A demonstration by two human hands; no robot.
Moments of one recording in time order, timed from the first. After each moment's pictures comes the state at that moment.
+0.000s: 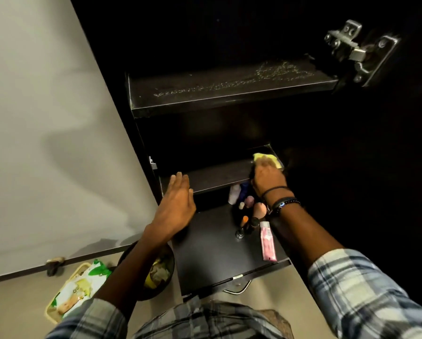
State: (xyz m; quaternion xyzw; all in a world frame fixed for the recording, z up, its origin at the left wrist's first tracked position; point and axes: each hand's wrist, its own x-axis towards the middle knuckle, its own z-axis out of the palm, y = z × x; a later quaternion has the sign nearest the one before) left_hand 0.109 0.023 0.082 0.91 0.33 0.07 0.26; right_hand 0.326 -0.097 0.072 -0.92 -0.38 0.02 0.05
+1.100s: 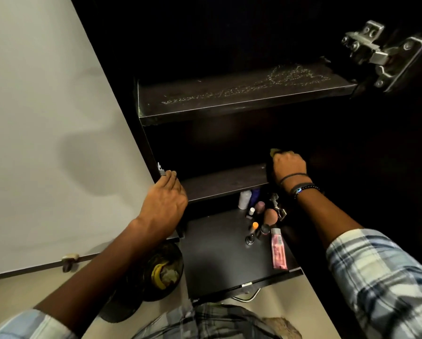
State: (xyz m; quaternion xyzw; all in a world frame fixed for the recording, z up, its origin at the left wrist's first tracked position) left_hand 0.083 0.034 0.145 0.95 0.17 -0.12 -0.22; right_hand 0.373 -0.081 0.086 -0.92 -0.39 -0.03 -0.06
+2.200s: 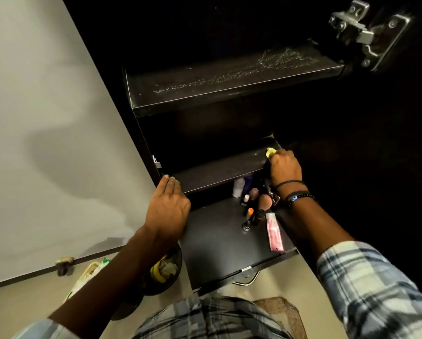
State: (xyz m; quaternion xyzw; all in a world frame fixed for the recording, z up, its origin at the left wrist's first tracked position) left_hand 0.076 0.013 0.141 0.95 0.18 -0.18 -0.15; right_hand 0.342 -0.111 0.071 -0.94 -0.33 -0.06 0.03
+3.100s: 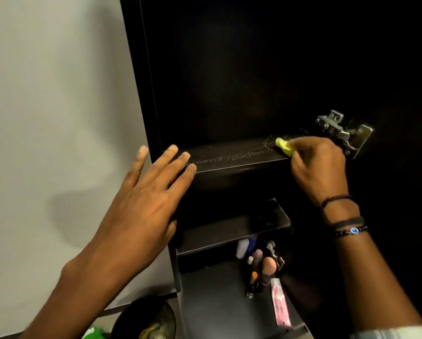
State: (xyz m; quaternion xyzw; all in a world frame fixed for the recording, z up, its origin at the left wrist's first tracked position) left_hand 0.038 0.033 0.299 0.96 0.14 0.20 -0.11; right_hand 0.294 -0.111 0.292 -0.84 -0.34 -0.20 0.36
